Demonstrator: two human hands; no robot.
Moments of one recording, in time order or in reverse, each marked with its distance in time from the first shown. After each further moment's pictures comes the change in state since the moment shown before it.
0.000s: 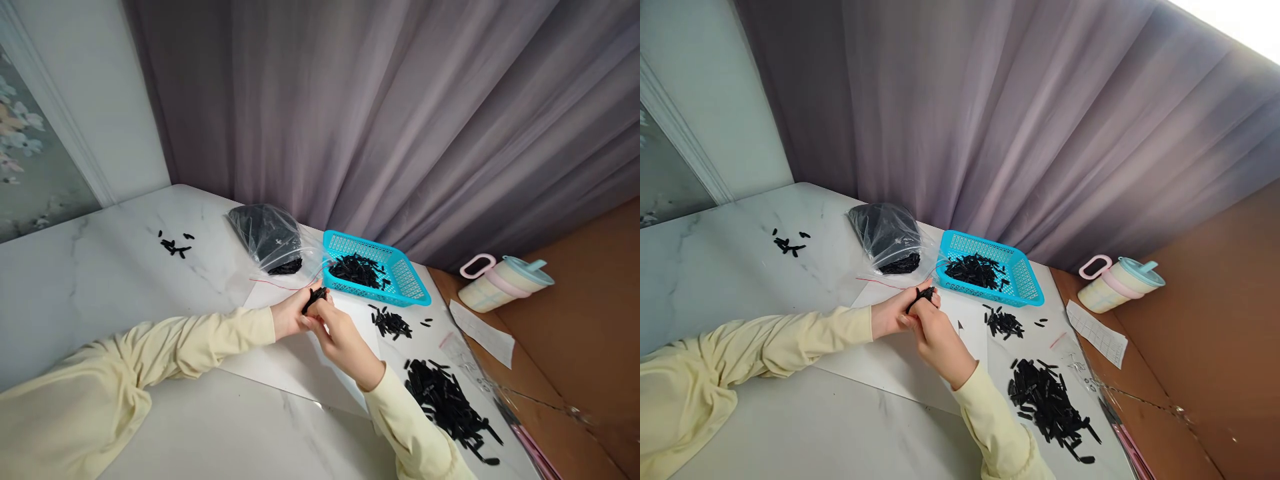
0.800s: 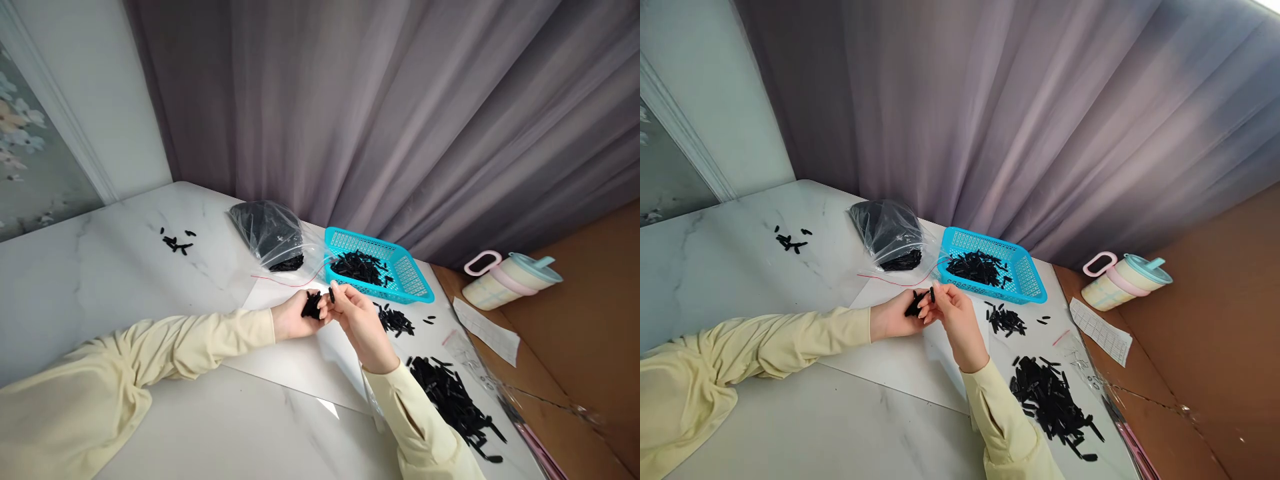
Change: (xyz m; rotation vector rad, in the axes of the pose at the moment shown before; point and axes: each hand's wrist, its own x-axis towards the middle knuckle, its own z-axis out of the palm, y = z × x) left_hand 0.016 -0.012 -0.020 -0.019 0.080 0.052; right_hand 0.008 -0.004 -0.012 0.898 0.200 0.470
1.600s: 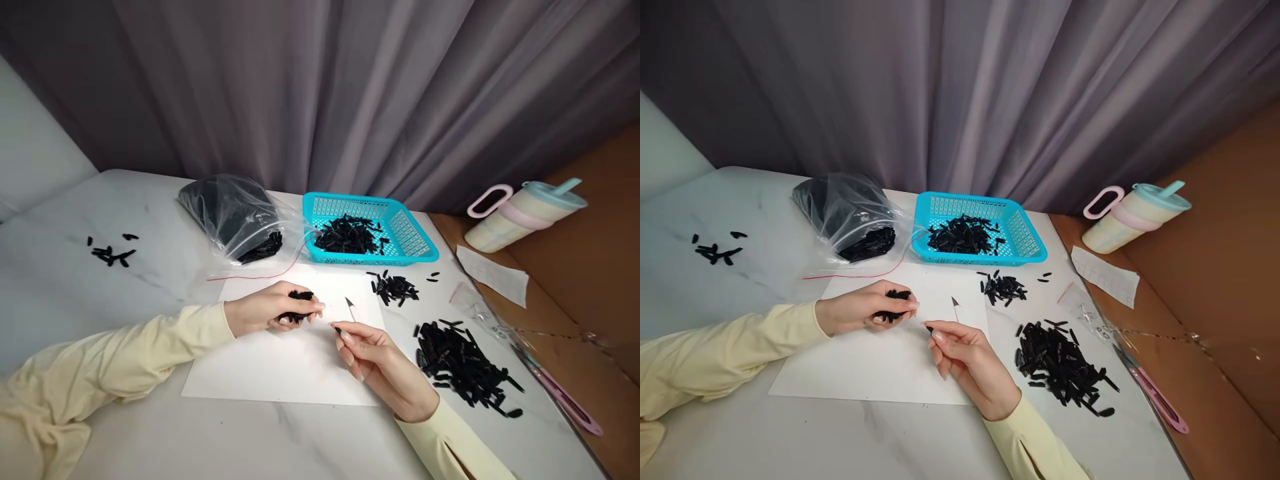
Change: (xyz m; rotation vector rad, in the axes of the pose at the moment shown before) left_hand -0.022 0.032 -0.008 0.804 -0.384 -0.130; right_hand -0.055 0.042 -0.042 0.483 0.118 0.405
